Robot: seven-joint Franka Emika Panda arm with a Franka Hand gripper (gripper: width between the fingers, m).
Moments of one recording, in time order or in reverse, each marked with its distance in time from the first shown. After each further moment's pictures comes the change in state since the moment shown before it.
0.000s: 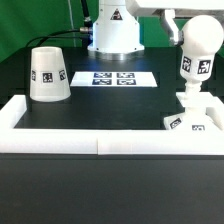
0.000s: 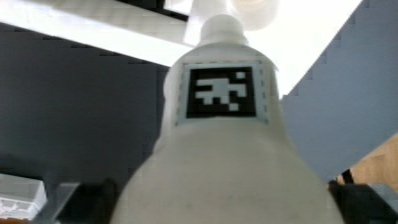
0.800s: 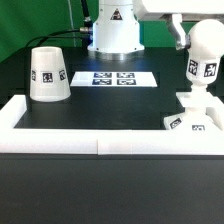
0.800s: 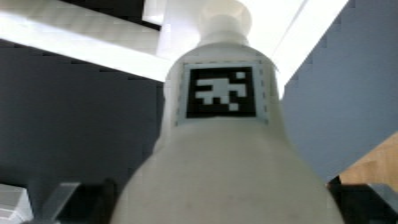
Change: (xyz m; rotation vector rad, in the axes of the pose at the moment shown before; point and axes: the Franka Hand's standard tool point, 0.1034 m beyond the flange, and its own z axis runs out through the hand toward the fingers) arm -0.005 -0.012 0.004 0.011 -0.012 -0.015
